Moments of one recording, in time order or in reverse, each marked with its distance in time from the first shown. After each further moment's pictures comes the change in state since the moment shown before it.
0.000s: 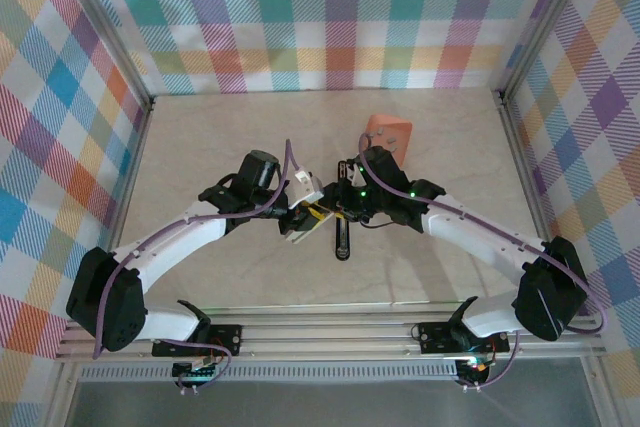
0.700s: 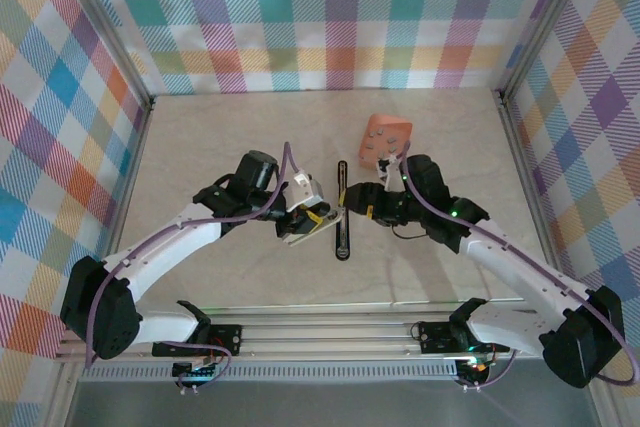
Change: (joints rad) left arm -0.012 -0.049 0.023 -0.100 -0.014 0.040; right arm -0.149 -0.280 -0.196 0.048 -0.108 -0.138
